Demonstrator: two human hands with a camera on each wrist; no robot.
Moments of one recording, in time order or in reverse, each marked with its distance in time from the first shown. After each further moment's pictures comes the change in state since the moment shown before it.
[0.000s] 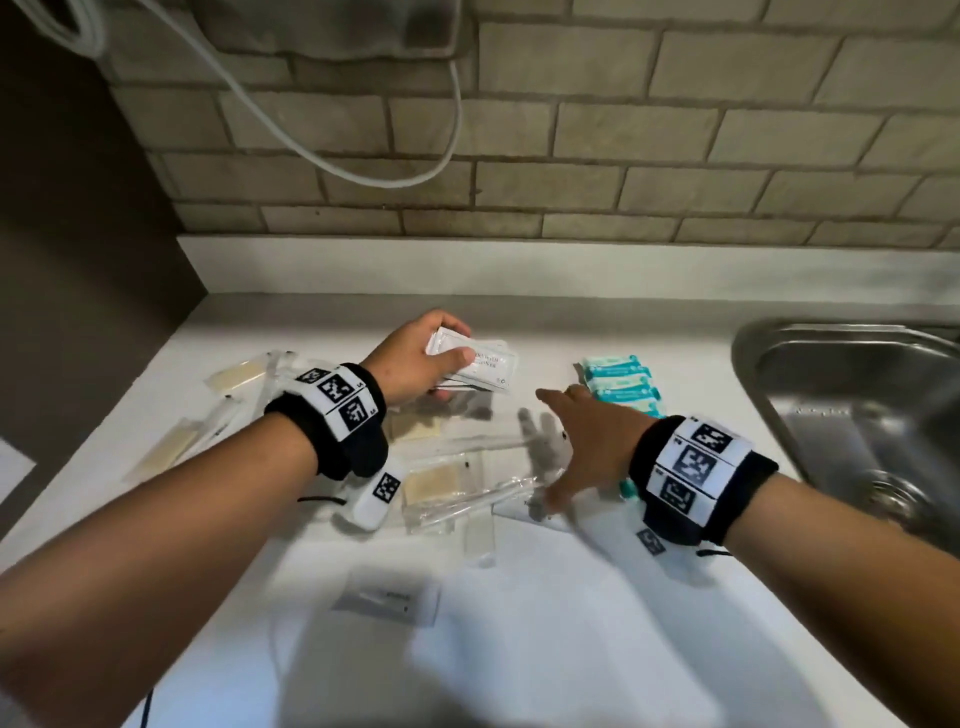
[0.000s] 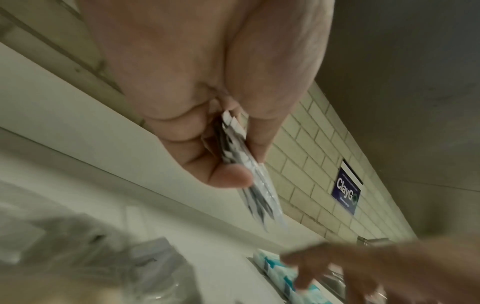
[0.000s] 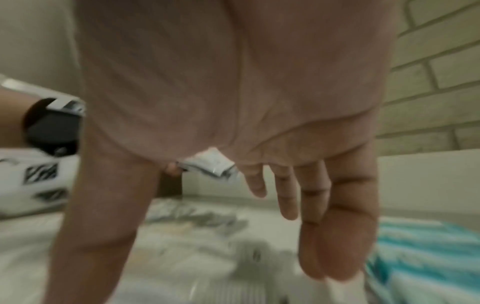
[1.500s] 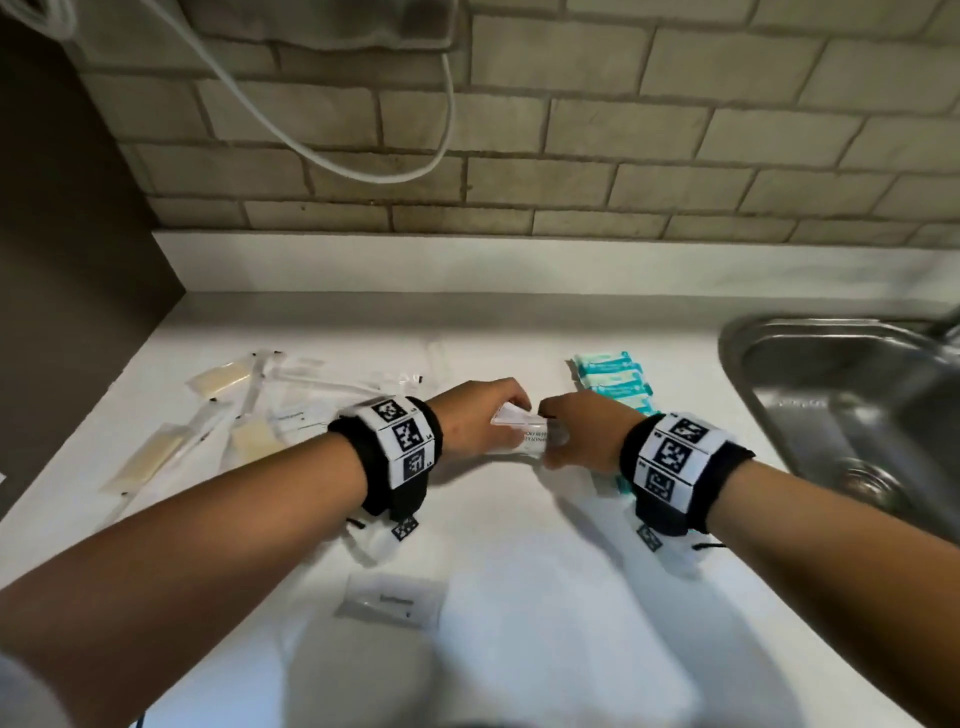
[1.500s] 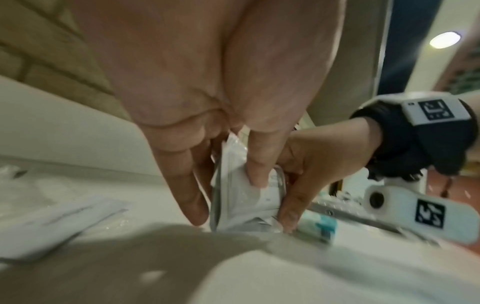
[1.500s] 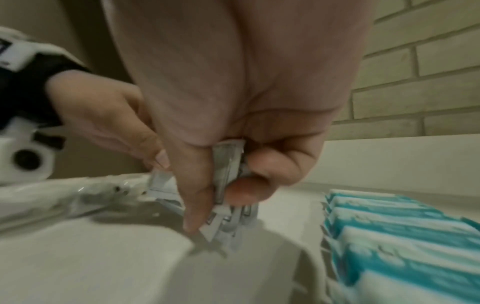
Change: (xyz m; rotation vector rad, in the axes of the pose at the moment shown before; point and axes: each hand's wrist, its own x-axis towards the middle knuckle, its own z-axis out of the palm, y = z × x) left_hand -0.011 -0.004 0.050 0.530 -0.397 0.126; right_hand 0.015 -0.009 0.003 -0.020 0.098 0.003
